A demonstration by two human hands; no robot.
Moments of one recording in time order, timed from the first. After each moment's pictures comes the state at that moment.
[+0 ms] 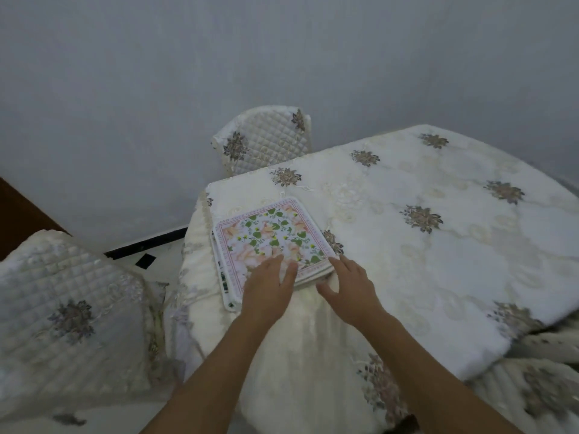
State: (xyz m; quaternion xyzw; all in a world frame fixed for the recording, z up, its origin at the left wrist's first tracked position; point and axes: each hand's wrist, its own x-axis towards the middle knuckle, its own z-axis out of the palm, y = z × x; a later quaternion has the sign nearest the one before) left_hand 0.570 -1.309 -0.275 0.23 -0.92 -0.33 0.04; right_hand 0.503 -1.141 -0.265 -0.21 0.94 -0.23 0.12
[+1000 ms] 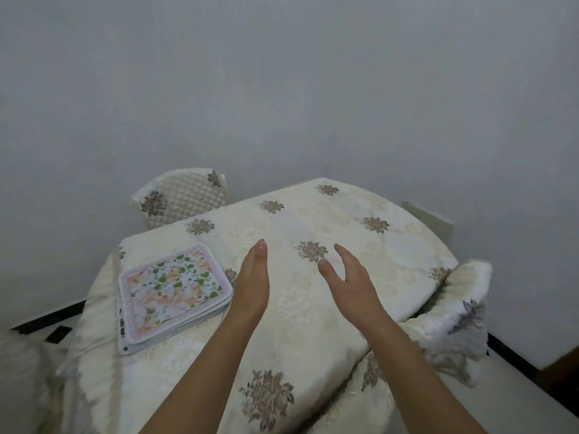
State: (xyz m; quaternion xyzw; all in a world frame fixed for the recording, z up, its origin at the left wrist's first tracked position) left_hand 0.540 -1.055 -0.134 0.17 -0.75 -0.62 0.16; right_hand 0.517 -0.879 -0.121 -0.09 0.87 -0.48 0.03
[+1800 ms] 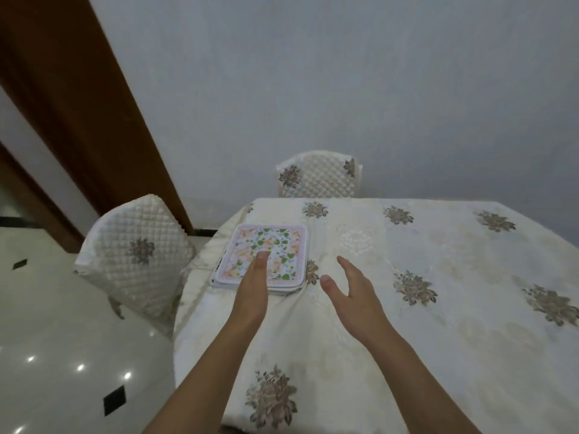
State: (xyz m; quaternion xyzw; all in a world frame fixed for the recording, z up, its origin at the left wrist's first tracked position) left_hand 0.517 -1.049 -0.151 0.46 -0.60 -0.58 0.31; right_hand 0.384 -0.922 -0.157 -0.38 0.77 -0.45 0.23
